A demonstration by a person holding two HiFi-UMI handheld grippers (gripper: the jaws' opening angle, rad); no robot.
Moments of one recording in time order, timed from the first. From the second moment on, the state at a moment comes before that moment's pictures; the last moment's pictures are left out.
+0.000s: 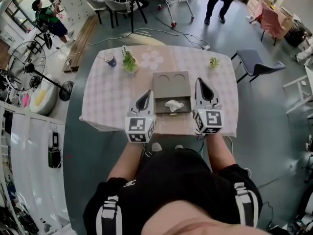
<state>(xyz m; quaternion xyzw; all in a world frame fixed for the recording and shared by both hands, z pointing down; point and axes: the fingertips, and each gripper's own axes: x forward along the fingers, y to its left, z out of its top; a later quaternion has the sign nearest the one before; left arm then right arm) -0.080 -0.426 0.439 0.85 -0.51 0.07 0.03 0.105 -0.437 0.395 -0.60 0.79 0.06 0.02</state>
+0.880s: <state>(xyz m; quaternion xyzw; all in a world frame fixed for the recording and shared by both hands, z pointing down) -0.071 -0.428 0.436 0.86 -0.50 0.07 0.02 0.104 -0.430 0.404 -0.61 0.79 0.05 0.01</state>
